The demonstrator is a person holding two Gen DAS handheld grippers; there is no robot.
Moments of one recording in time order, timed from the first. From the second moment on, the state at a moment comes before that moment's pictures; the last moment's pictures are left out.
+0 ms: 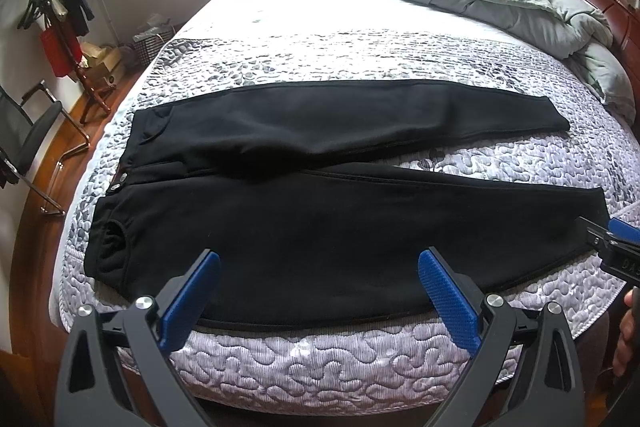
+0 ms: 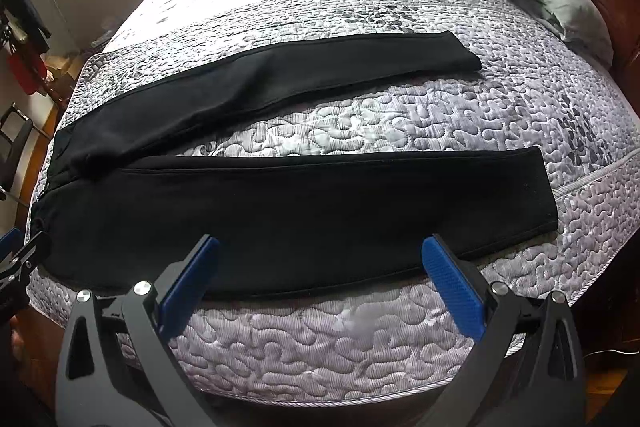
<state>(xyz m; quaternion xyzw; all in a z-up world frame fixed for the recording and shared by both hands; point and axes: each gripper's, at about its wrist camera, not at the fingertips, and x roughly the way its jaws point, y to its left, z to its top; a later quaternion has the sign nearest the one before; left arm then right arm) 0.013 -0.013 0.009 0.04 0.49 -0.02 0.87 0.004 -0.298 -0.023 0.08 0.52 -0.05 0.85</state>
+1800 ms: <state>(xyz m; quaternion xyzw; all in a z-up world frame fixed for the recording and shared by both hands) 0.335 -0.196 -0.092 0.06 0.56 -0.17 0.81 0.298 -0.560 -0.126 0.12 0.58 0.03 0.81</state>
